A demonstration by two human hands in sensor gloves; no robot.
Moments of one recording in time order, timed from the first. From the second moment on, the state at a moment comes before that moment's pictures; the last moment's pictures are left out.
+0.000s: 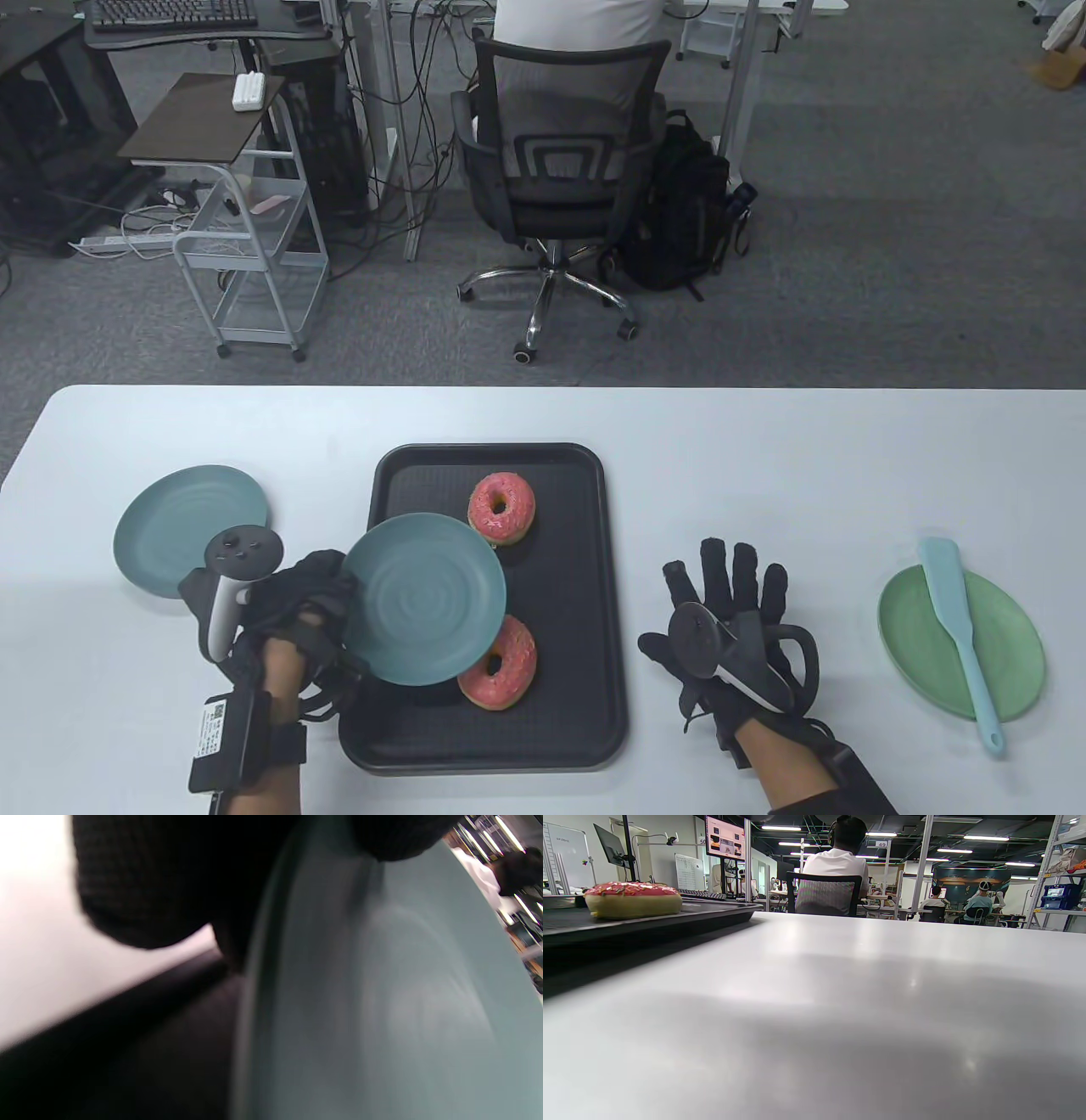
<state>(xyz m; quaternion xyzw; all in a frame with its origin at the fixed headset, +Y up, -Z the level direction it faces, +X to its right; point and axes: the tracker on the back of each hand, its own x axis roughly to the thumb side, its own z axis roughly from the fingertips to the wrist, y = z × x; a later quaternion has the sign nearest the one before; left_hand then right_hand) -0.279 -0.713 -0.356 -0.15 0.18 0.40 0.89 0.169 -0.728 -0.321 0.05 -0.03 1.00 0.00</state>
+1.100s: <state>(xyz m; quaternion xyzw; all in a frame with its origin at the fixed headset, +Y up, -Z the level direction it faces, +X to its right) -0.207 -0.726 -0.361 -0.26 0.05 0.41 0.87 0.120 -0.731 -0.302 0.05 0.08 0.90 0.43</state>
